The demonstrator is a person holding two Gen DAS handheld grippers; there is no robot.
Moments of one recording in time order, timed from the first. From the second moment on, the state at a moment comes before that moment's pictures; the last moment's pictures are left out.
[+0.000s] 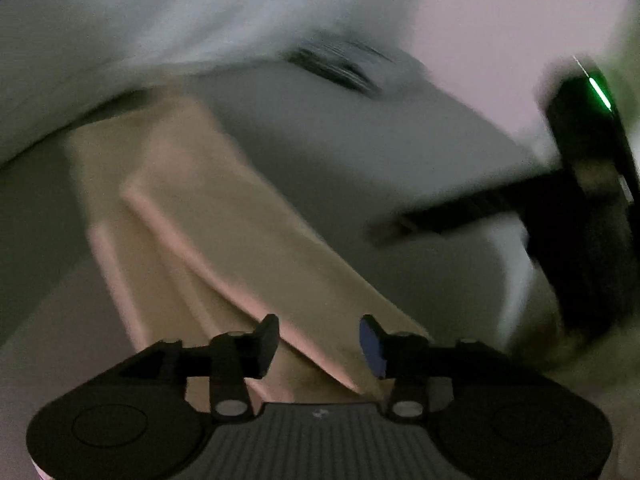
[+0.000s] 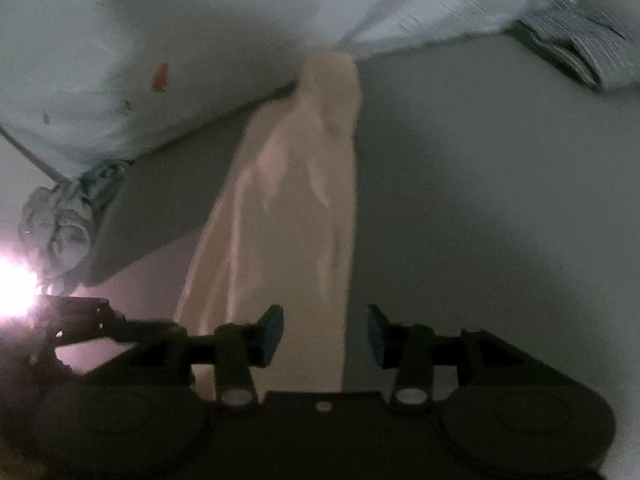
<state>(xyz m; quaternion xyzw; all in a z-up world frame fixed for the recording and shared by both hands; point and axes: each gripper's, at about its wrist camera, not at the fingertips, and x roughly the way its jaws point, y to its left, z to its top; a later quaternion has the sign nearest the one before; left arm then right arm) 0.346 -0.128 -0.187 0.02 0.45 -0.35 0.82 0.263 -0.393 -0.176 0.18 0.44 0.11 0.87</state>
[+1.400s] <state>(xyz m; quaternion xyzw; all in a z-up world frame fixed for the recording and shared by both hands) 0.531 -0.094 -0.255 -0.04 0.54 -0.01 0.84 0.571 -0.382 -0.231 0.30 0.41 0.19 0.84</state>
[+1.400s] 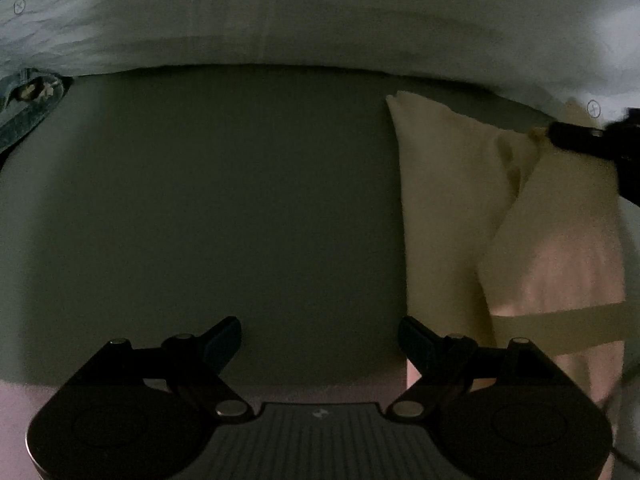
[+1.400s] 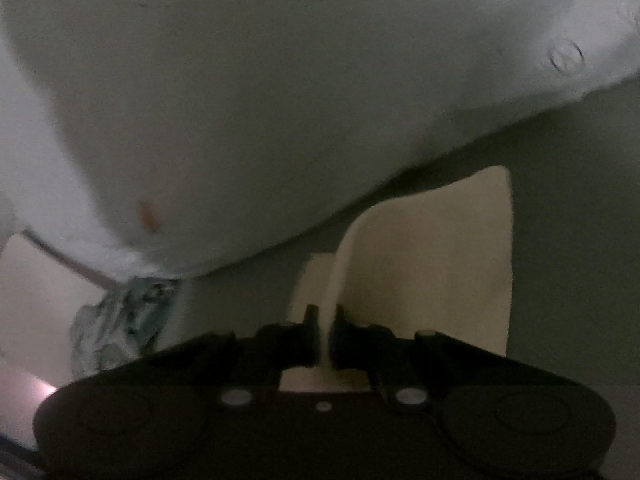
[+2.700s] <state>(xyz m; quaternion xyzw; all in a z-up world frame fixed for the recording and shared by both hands) 0.335 -0.044 -0.258 -0.28 0.61 -0.18 0.72 0.245 -0.438 -0.285 0.50 0.50 0.08 0.70</state>
